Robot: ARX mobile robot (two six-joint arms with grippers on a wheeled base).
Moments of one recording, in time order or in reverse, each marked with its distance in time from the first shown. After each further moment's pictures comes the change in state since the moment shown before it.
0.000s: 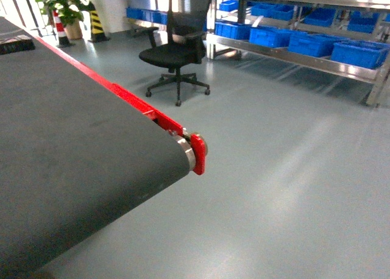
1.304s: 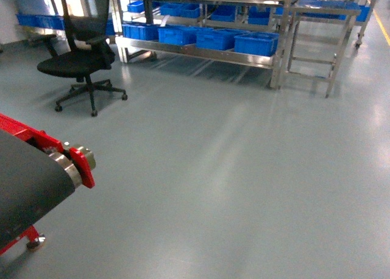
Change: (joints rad) left arm 0.000 0.000 0.000 0.000 0.000 0.000; right arm 0.000 0.000 0.000 0.000 0.000 0.000
